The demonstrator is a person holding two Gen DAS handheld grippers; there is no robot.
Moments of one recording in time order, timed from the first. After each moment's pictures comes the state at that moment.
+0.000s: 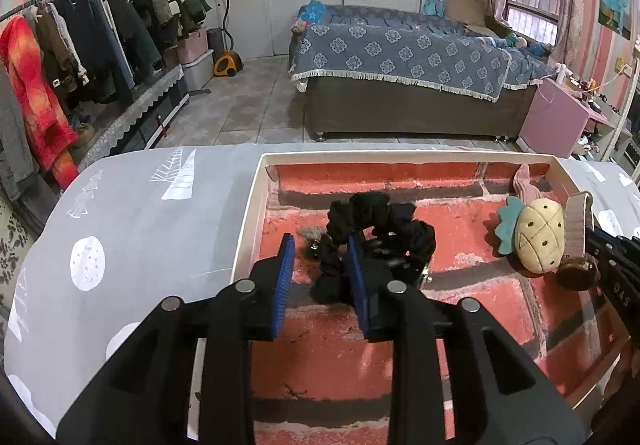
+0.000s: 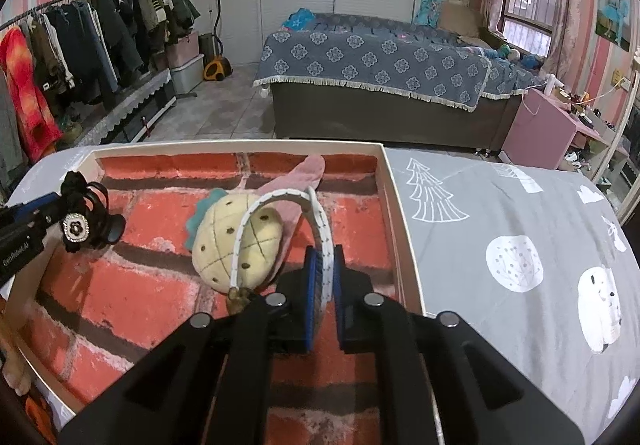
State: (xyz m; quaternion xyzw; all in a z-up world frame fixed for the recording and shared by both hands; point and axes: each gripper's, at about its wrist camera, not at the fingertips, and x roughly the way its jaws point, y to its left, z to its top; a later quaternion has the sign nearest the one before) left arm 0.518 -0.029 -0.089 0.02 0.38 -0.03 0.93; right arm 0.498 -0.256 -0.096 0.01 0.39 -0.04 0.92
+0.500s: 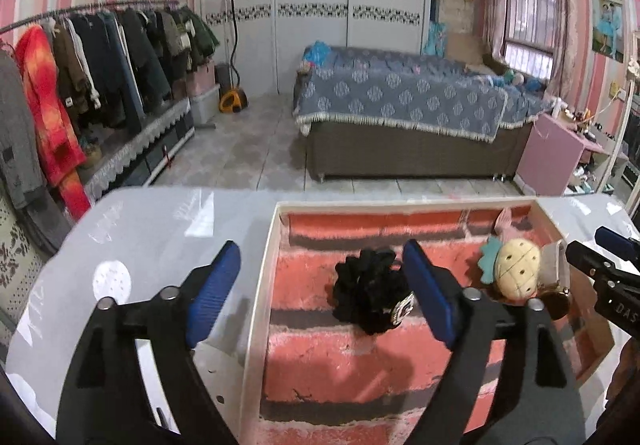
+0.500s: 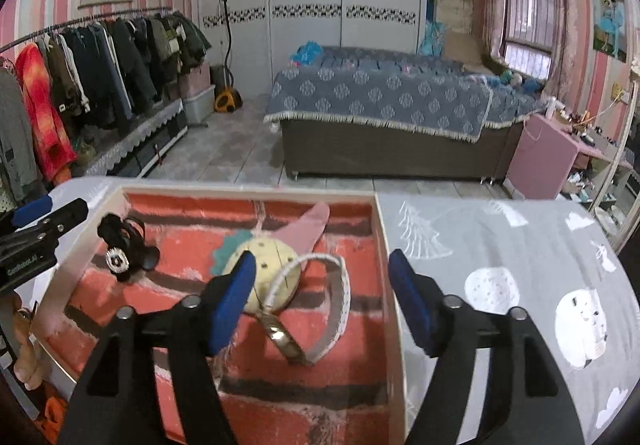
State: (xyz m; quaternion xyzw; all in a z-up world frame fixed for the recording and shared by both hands) left arm 0.488 -0.025 -0.052 0.00 0.29 -0.02 0.96; right arm 0.475 -0.255 -0.052 0.01 0.32 -0.03 0.95
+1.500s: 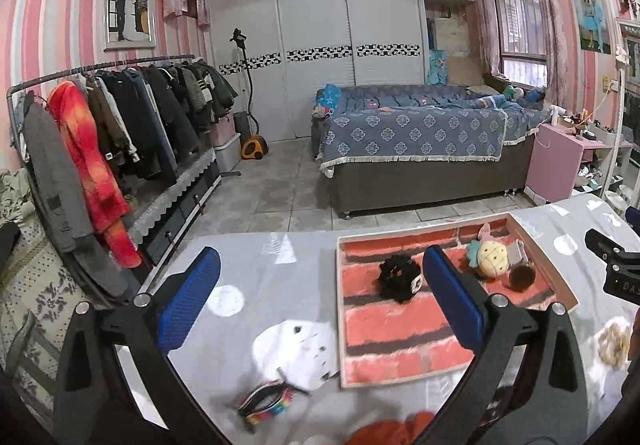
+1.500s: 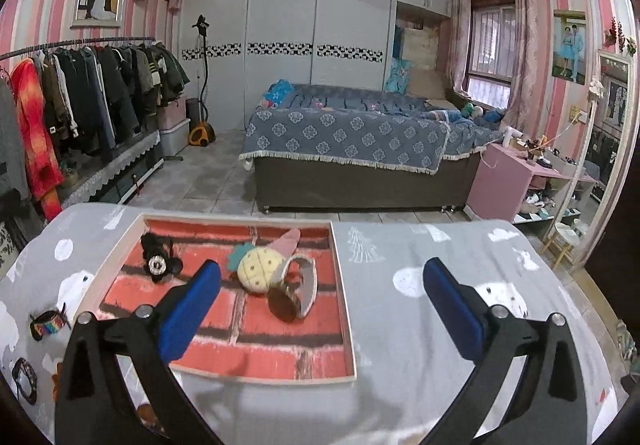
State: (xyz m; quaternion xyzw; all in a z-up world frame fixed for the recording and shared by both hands) left arm 0.362 0.018 0.045 0.06 0.23 0.00 0.97; right arm 0.369 -0.249 0.019 -0.01 0.26 -0.09 0.96
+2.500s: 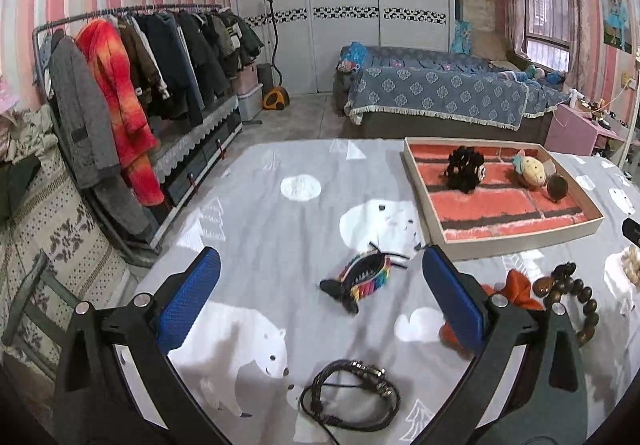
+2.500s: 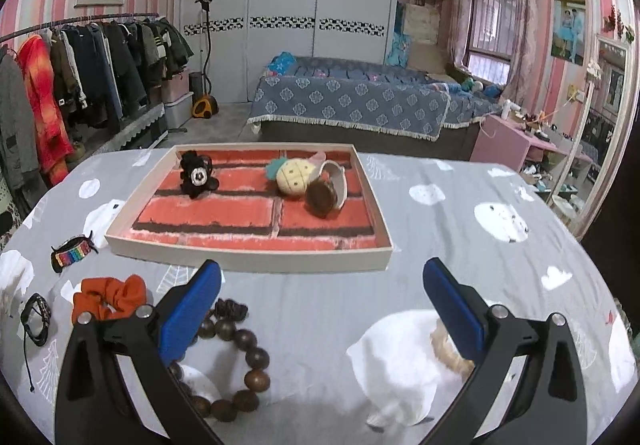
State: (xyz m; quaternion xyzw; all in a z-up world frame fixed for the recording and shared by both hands) left arm 0.290 0.125 -0.024 0.02 0.31 0.03 0.95; right arm 0.290 -0.203 -0.024 0.00 0.31 -0.09 0.95
